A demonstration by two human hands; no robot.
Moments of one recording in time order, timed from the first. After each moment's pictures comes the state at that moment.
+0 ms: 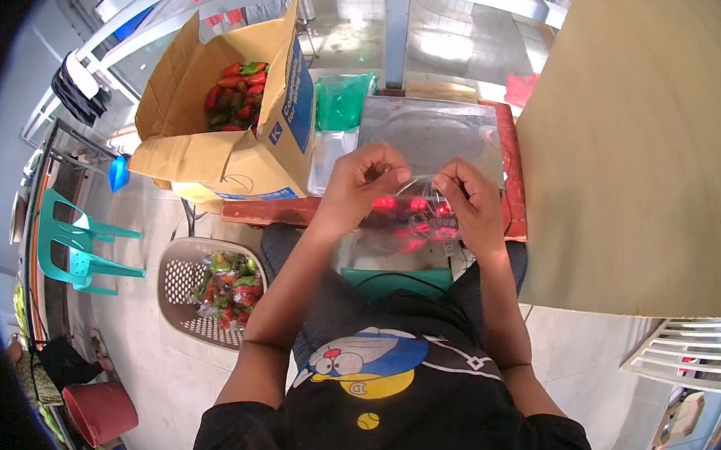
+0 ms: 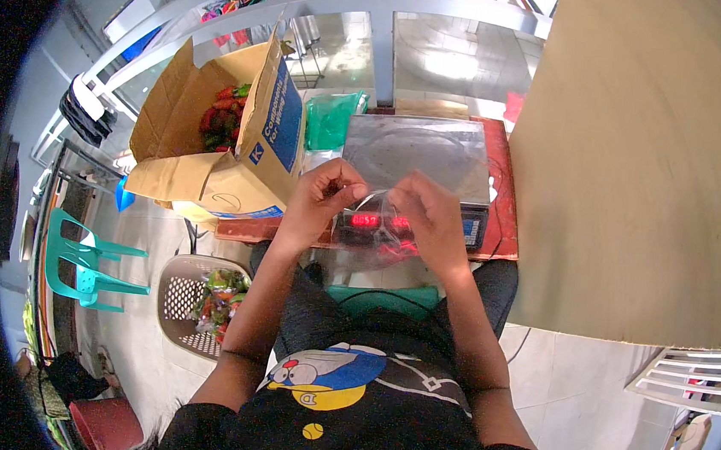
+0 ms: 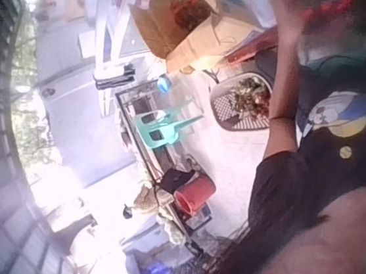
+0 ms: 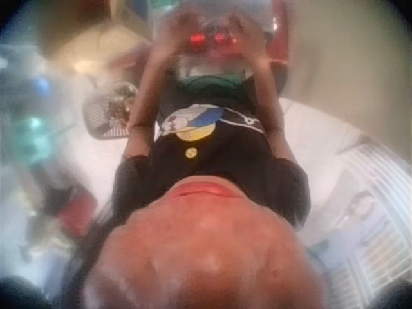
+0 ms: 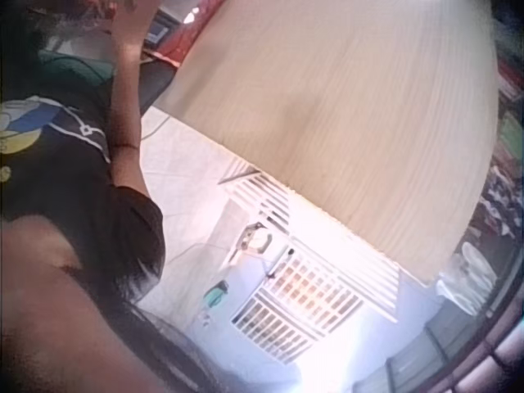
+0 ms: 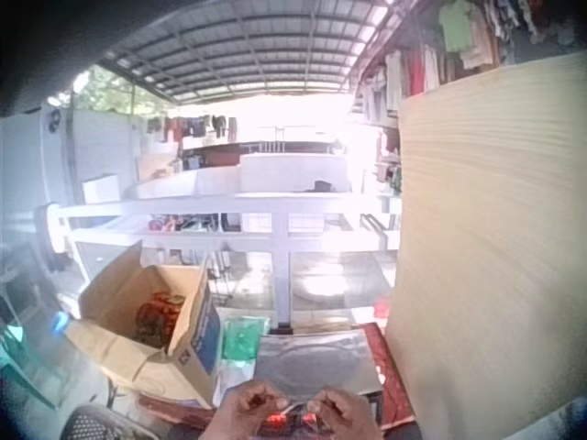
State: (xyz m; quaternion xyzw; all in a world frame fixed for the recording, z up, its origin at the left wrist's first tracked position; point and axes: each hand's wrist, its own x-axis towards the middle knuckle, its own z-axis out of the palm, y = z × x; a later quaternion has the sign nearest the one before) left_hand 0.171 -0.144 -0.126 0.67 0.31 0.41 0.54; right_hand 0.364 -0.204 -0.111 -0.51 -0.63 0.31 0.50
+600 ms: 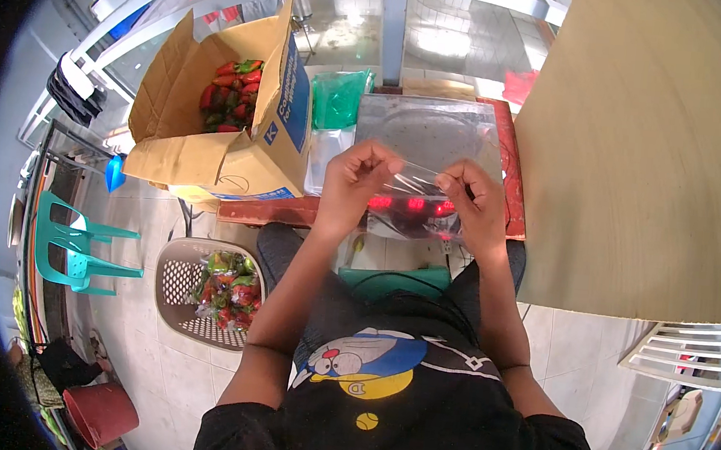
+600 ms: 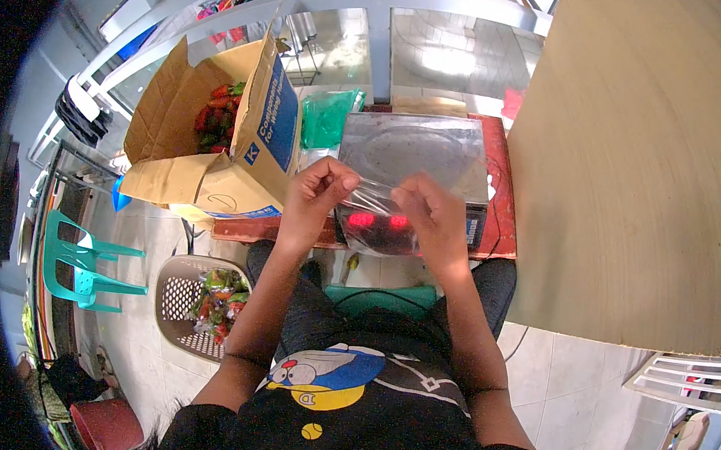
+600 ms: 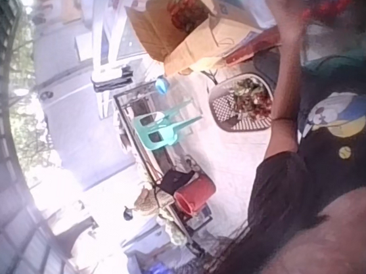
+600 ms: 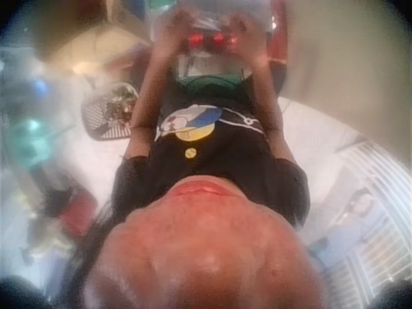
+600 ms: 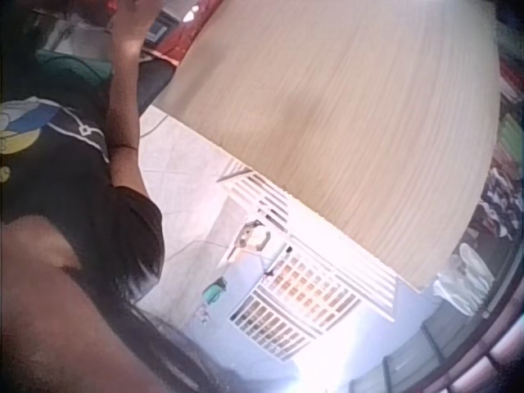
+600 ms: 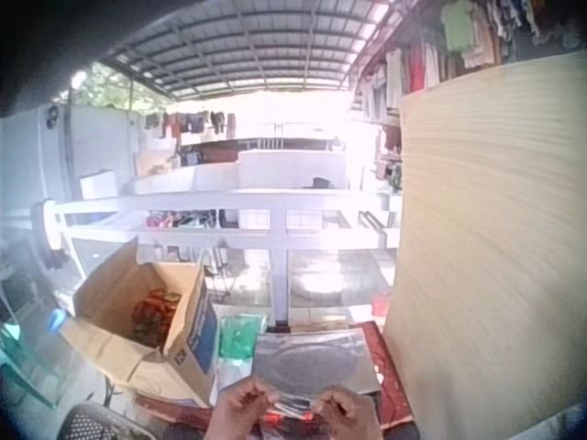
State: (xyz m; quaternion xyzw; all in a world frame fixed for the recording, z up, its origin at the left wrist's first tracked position) left_hand 0.178 -0.141 -0.137 0.62 0.32 0.47 0.54; right_hand 0.370 -0.204 -0.119 -0.53 -0.61 0.28 0.52
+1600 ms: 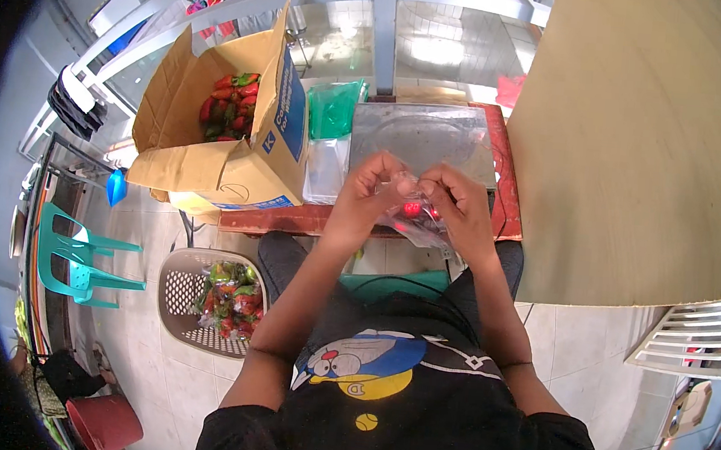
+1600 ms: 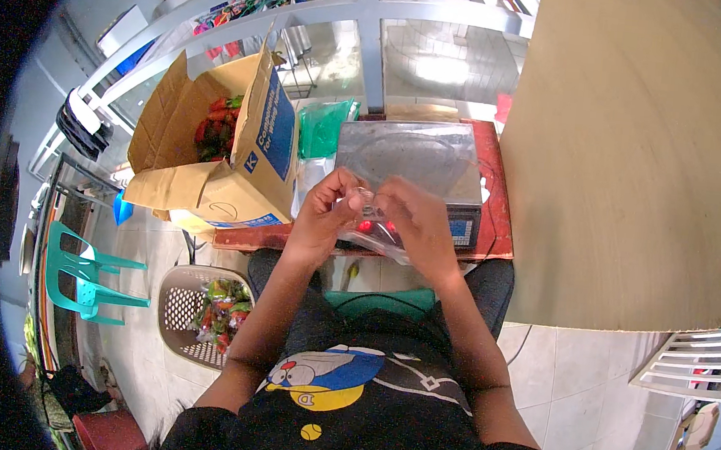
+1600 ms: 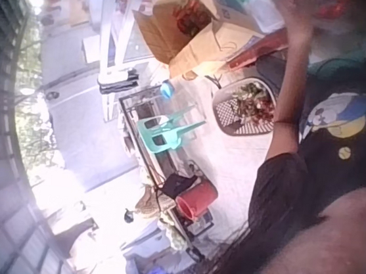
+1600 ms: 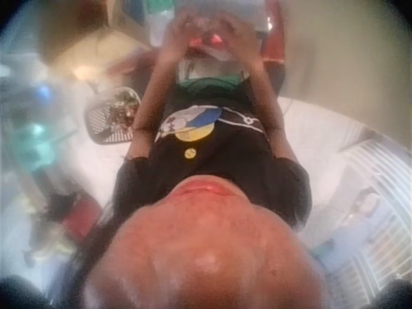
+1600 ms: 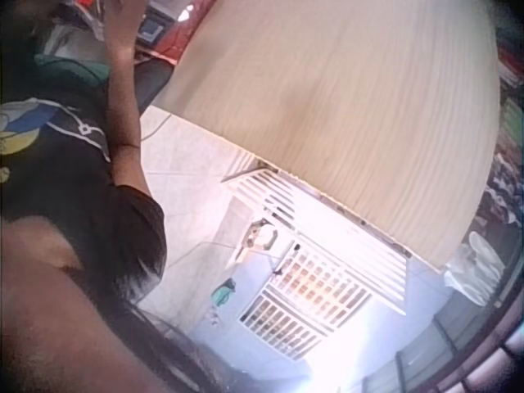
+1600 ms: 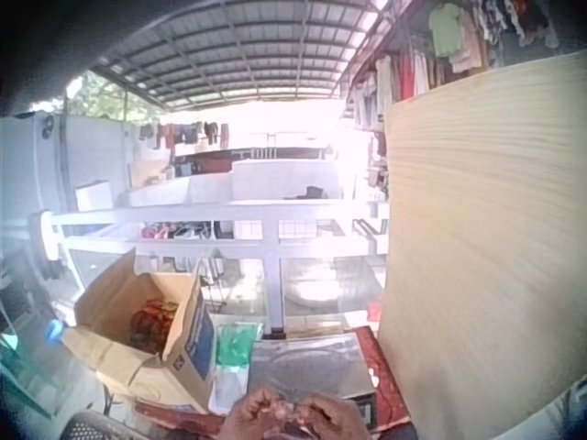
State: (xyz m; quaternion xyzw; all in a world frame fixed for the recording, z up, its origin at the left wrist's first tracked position) left_hand 0.199 -0.166 -0.123 0.53 0.20 0.47 0.68; right_hand 0.364 -0.212 -0.108 -0.49 -0.64 0.31 0.51
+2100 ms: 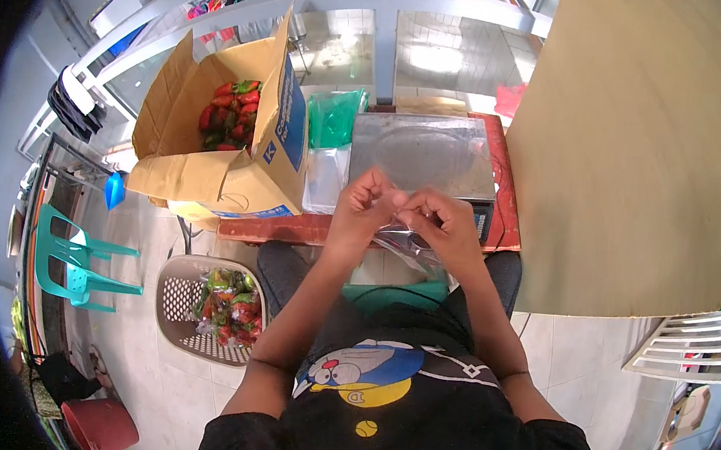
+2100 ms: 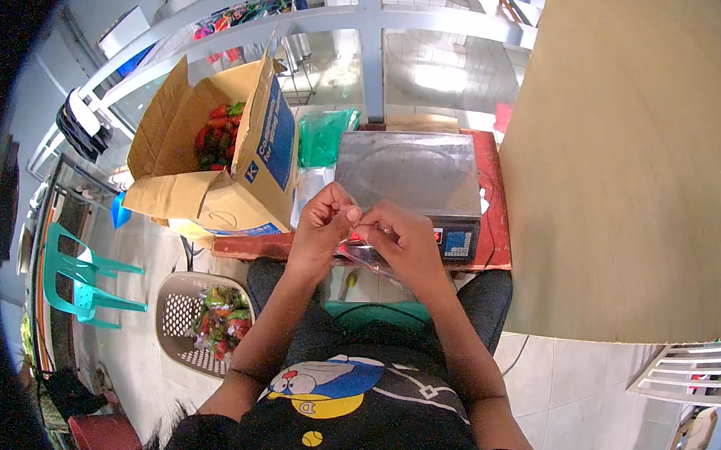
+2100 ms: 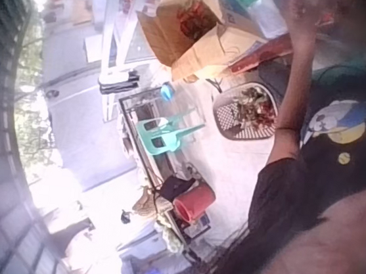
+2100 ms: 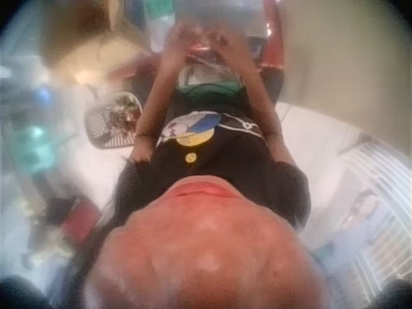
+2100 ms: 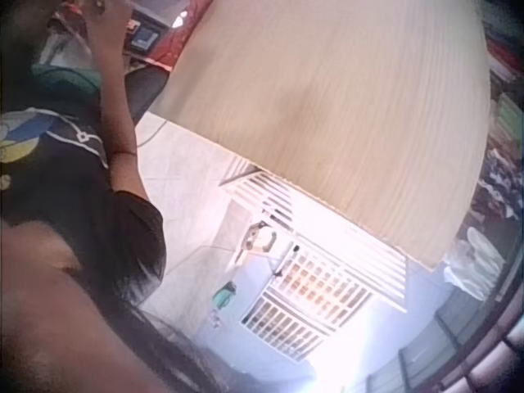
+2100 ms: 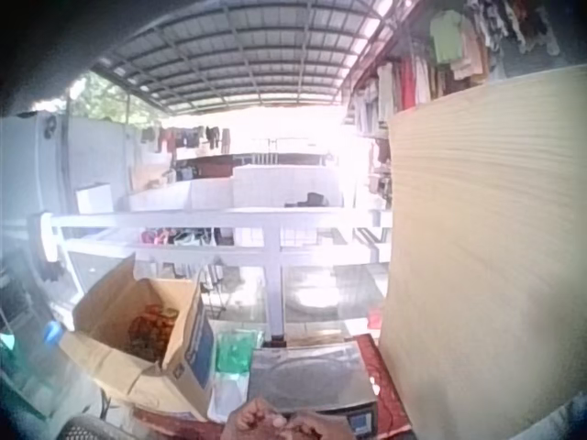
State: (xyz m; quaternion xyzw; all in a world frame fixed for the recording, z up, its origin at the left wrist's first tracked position) left_hand 0.195 -0.167 -0.131 0.50 0.24 0.50 0.67; right_hand 0.348 -0.213 -0.112 -0.49 -0.64 0.35 0.48
